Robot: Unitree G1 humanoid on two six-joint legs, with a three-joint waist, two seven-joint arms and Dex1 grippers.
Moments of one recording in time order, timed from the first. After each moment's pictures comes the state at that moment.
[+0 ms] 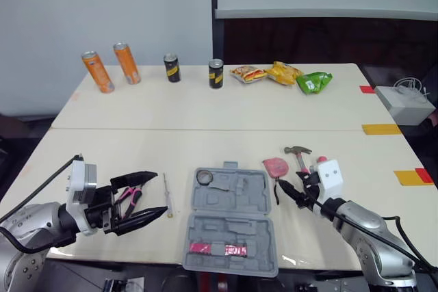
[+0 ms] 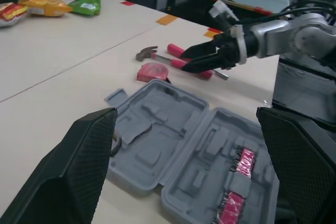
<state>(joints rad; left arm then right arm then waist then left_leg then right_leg) 0.15 0.79 0.35 -0.44 -0.82 0.41 -1.14 -0.02 -0.42 -0.10 -0.36 0.32 0.68 0.40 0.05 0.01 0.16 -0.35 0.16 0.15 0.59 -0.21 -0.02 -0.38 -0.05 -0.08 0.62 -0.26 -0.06</state>
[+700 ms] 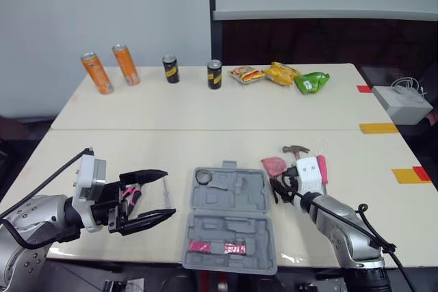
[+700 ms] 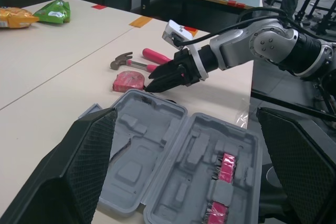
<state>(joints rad) 0.11 0.79 0.33 -0.51 -0.84 0.47 -1.12 -0.14 -0.30 -0.03 -0.25 0.24 0.82 0.22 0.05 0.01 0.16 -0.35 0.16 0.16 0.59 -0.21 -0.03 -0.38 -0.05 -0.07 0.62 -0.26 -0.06</state>
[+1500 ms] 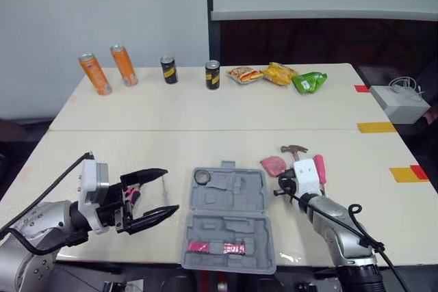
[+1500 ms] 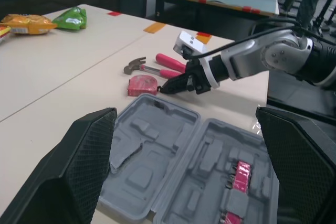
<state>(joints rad) 0.15 0.69 0.30 -0.52 -0.79 0.40 -1.05 -0.12 -0.30 -0.01 -0.18 0.17 0.71 0.22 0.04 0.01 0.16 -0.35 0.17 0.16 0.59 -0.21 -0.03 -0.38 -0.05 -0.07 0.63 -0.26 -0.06</state>
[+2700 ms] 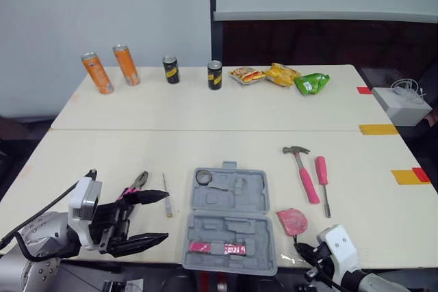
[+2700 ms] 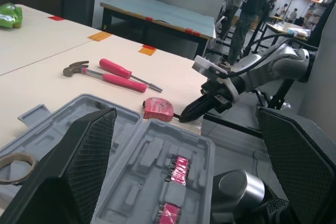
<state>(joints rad) 0.17 0.71 0.27 -0.35 -0.84 0.36 -1.37 0.61 -0.49 -0.11 -0.63 0.29 0.58 0.54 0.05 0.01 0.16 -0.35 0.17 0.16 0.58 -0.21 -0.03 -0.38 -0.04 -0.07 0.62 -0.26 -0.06</state>
